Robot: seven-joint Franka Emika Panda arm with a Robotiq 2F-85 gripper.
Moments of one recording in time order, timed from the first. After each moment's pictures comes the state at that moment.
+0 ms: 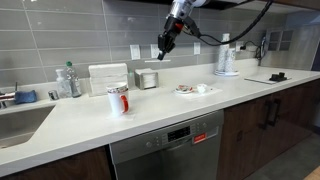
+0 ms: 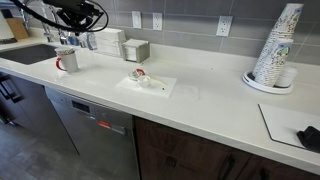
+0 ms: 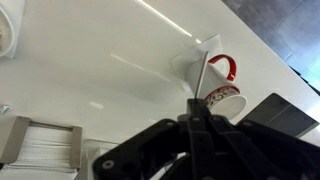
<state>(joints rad) 0.02 0.00 0.09 -1.96 0.49 2.12 -0.73</state>
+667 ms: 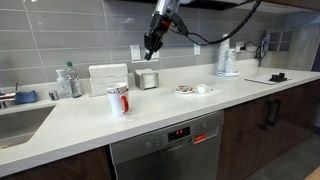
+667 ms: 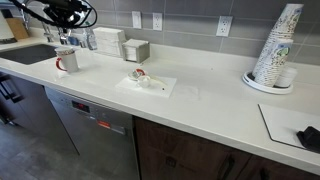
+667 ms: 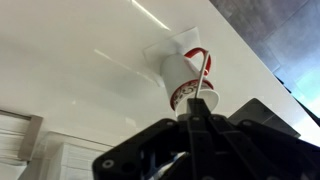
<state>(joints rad) 0.10 0.03 0.14 -1.90 0.45 2.11 -0.68</state>
